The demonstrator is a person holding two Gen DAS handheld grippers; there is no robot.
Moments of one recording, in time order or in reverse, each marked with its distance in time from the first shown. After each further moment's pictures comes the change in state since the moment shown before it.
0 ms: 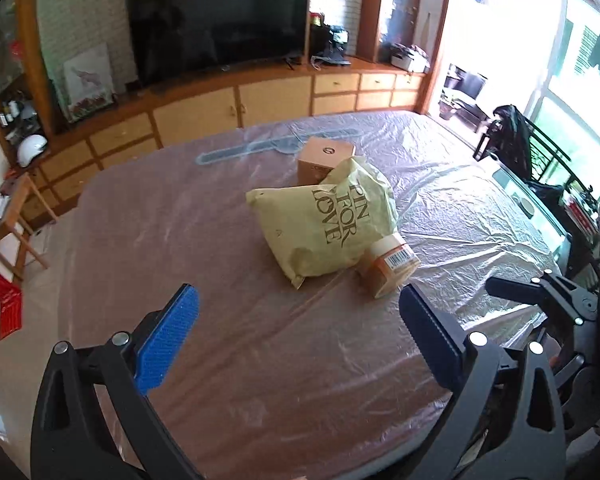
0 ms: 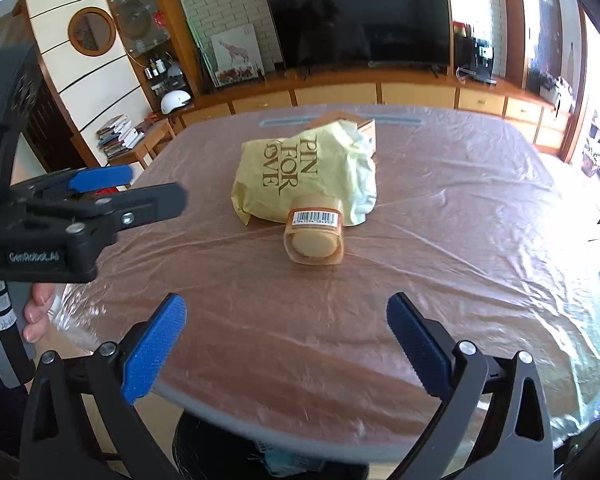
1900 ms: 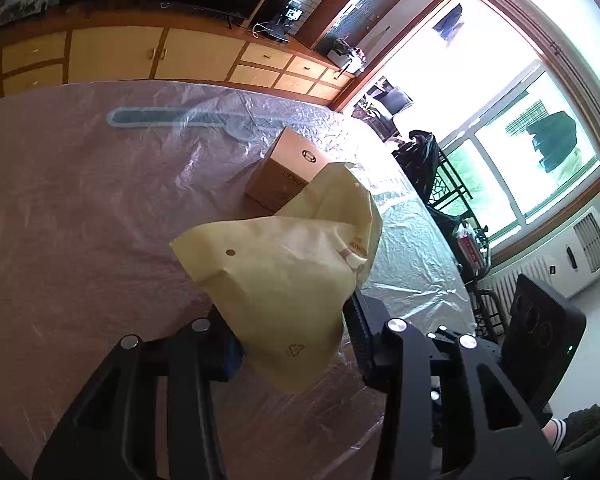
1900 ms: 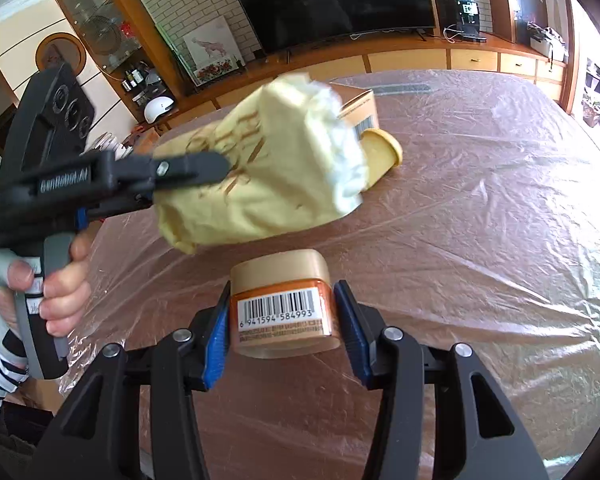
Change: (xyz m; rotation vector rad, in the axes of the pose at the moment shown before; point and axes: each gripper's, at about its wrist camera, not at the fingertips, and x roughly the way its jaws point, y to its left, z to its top) left arm 0.083 0.081 0.033 -0.192 0.093 -0.483; right arm 0.064 -0.016 0.033 0.146 0.047 0.031
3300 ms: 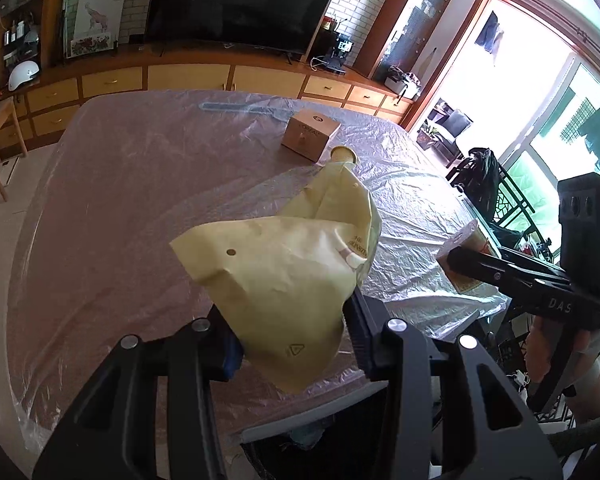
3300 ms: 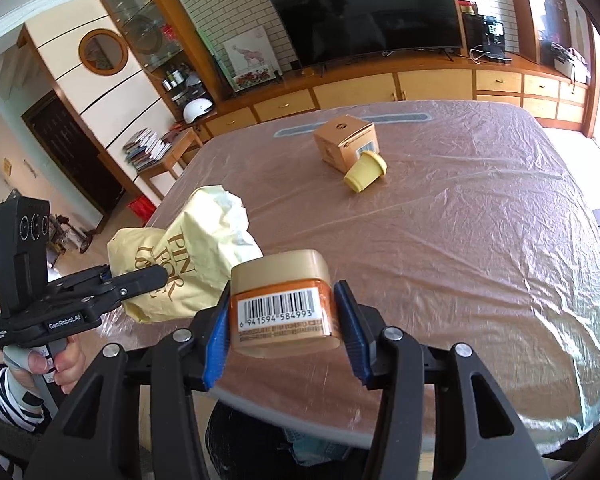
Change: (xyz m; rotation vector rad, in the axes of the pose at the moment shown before) left arm -0.068 -0.069 -0.111 -0.005 -0.143 0.299; right arm -0.091 -0.005 -0.025 -0.091 -0.023 0.118
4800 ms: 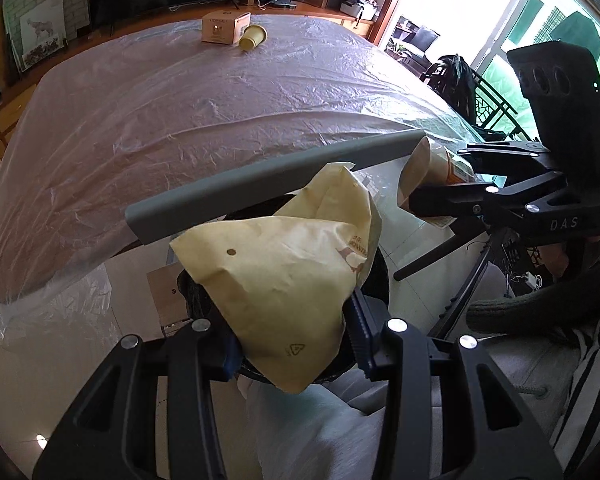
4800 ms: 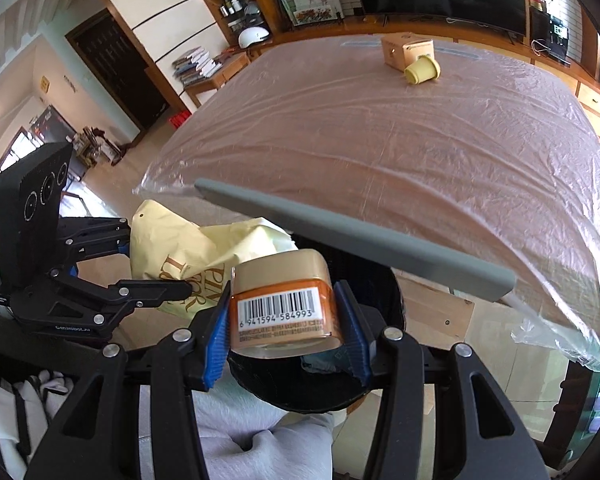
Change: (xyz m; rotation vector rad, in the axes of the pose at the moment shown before) left arm -0.008 -0.064 -0.117 0.212 0.227 -0.009; right arm -0.030 0.028 -0.108 -0.186 0.230 0.105
